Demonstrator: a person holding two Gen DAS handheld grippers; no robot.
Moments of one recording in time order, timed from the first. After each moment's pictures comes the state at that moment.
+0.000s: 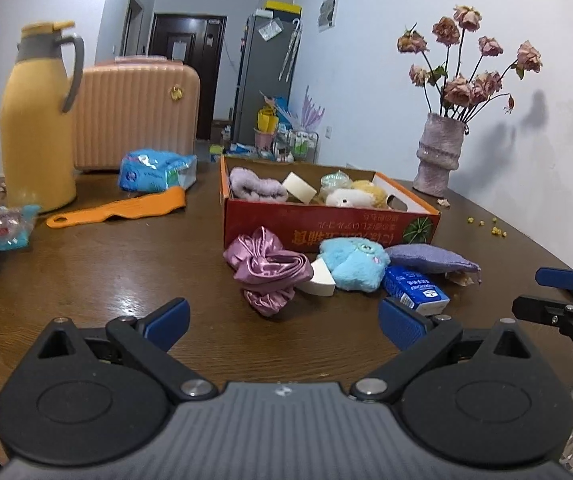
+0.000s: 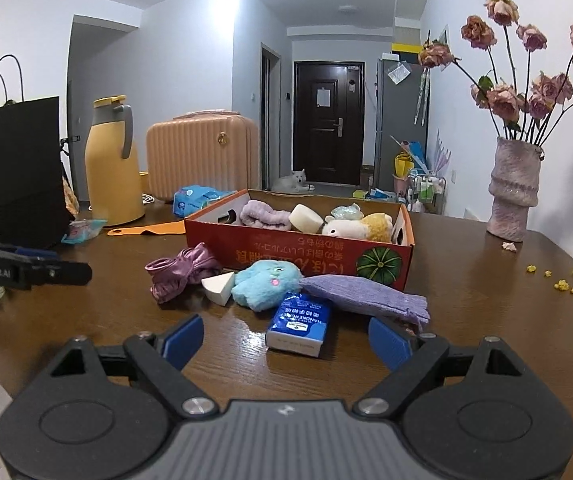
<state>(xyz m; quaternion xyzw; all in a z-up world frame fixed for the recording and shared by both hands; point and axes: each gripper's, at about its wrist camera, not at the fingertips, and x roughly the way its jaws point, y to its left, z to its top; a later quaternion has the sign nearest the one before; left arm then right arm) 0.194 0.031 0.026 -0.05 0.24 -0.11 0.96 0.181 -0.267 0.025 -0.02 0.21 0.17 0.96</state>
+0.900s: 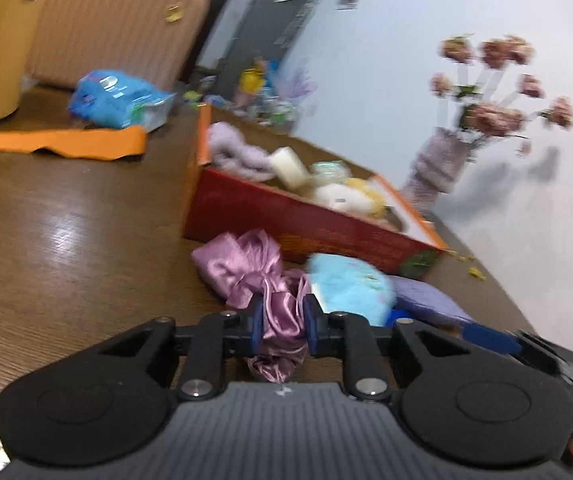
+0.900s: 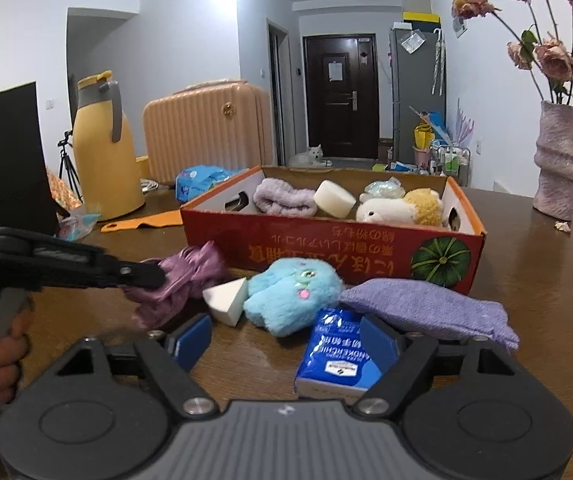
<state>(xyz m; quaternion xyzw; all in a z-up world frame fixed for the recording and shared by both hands) 0.298 0.046 -0.004 -0.18 0.29 -0.18 0.92 0.270 -0.226 0.000 0.00 0.25 0.19 0.95</state>
